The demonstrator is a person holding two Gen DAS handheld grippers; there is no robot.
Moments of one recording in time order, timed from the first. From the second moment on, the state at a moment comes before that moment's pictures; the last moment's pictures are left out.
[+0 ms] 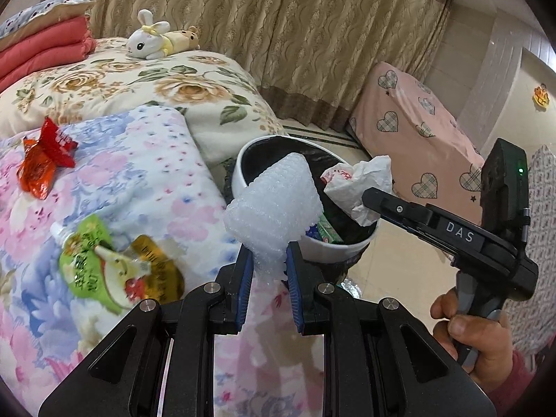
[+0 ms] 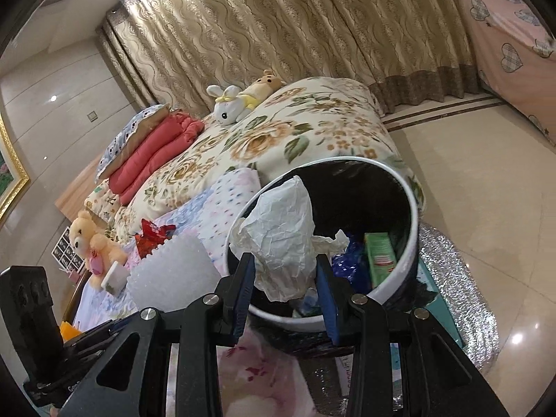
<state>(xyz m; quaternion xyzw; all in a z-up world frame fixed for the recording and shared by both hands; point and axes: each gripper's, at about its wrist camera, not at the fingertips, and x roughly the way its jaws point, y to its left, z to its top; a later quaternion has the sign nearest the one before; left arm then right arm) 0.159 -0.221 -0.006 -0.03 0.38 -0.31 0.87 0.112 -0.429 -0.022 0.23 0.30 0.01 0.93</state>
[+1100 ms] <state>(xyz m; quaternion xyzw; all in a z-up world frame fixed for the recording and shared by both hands) 0.198 -0.274 -0.013 0.00 0.40 -0.31 0.86 0.138 -0.468 -0.033 0.24 0.32 0.00 0.92</state>
